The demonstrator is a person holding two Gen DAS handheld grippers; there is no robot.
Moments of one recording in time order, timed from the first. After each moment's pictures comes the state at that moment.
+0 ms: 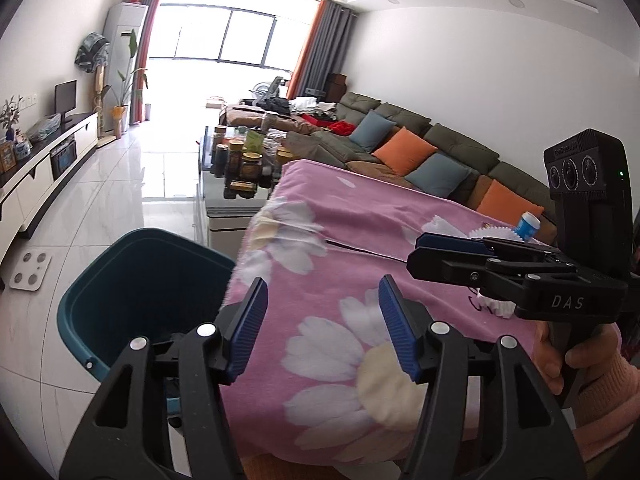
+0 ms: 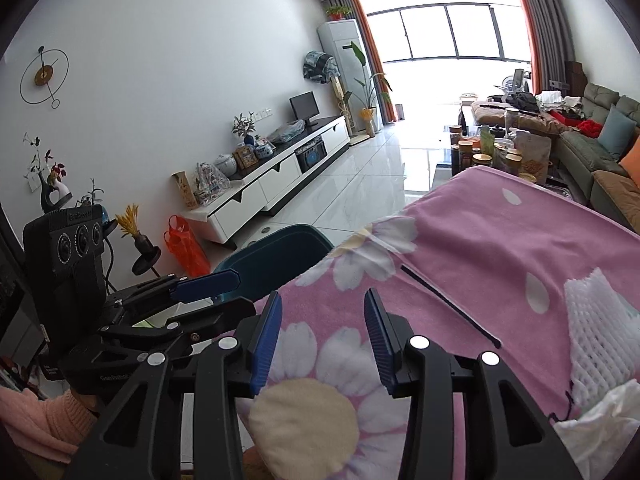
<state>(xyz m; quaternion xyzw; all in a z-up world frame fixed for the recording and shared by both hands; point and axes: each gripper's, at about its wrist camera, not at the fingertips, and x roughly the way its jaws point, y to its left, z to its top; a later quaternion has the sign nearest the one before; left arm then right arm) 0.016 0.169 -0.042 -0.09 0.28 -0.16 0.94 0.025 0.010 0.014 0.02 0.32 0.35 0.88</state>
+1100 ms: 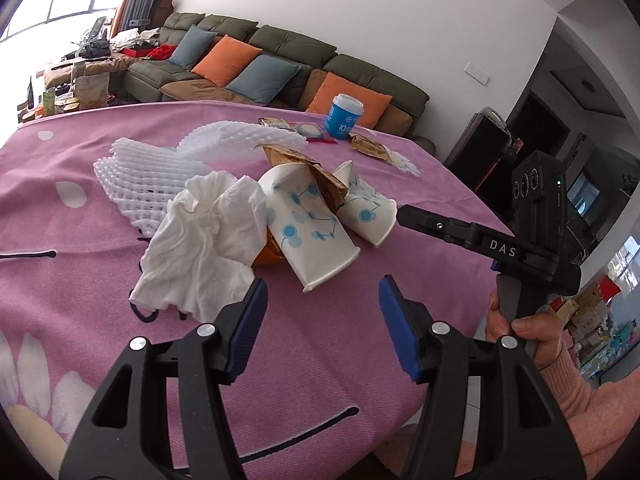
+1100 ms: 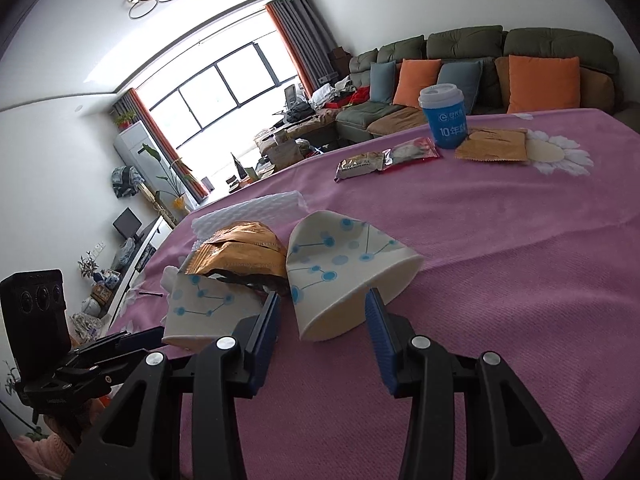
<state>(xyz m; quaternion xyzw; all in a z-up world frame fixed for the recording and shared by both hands) 0.040 -0.111 -0.070 -0.02 0.38 -0.46 0.80 -0.075 -0.306 -0.044 0.23 0.31 0.02 0.92</state>
